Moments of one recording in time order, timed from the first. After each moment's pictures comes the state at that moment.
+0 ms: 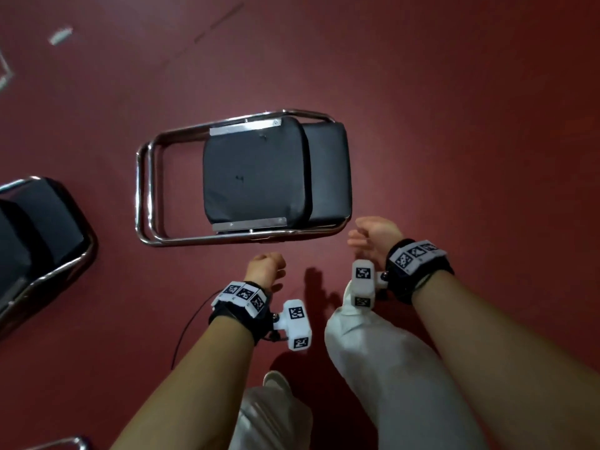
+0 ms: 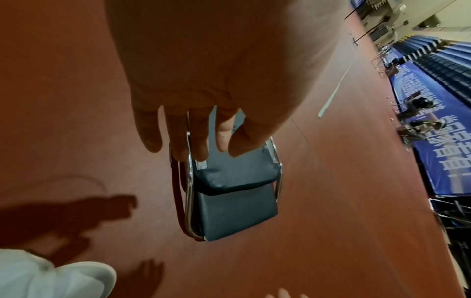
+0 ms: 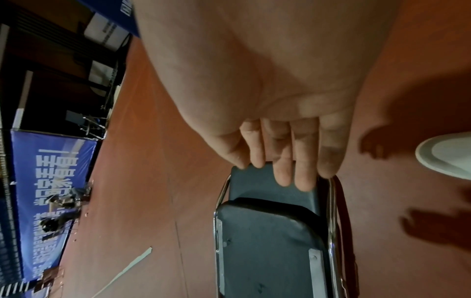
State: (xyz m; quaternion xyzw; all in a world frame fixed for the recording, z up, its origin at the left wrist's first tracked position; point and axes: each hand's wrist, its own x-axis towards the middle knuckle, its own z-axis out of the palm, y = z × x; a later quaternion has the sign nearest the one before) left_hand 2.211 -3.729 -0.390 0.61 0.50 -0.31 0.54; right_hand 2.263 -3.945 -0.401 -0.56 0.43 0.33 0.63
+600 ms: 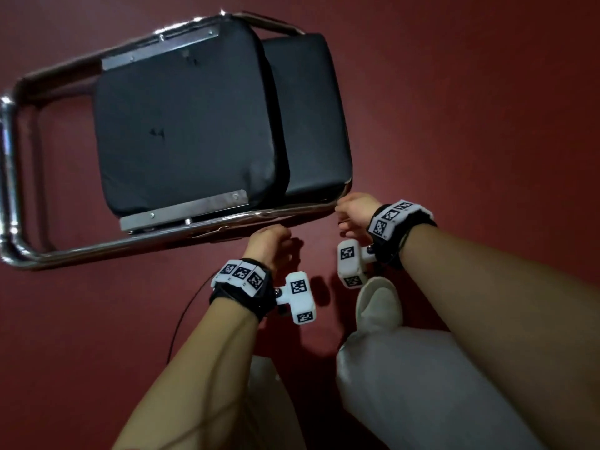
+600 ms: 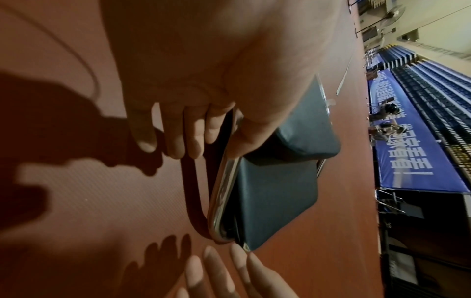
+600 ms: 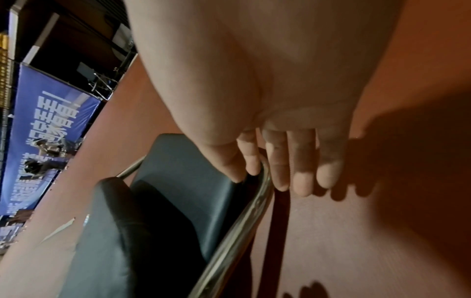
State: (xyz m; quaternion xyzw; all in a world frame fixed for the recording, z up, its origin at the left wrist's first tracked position) left_hand 2.230 -3.738 -0.739 0.57 0.45 -0.35 0.59; right_hand 2.262 -3.920 -0.752 -0.61 0.42 0.38 0.55
